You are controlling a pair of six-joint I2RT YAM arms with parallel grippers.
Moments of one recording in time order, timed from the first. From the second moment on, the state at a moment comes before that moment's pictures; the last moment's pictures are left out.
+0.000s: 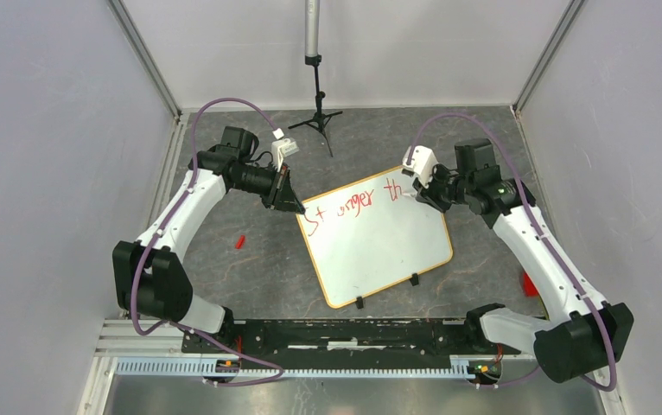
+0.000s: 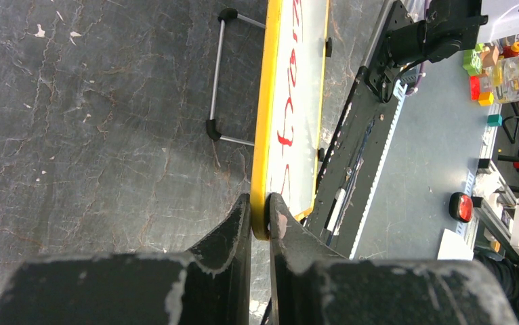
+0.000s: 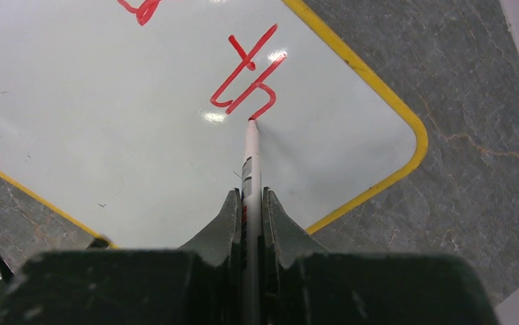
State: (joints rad) left arm -0.23 1.47 1.26 -0.89 0.95 0.32; right arm 0.29 1.17 1.11 -0.71 -0.41 -0.70
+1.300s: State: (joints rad) left arm -0.23 1.47 1.26 -0.89 0.95 0.32; right arm 0.27 1.23 1.20 -0.71 -0.38 -0.69
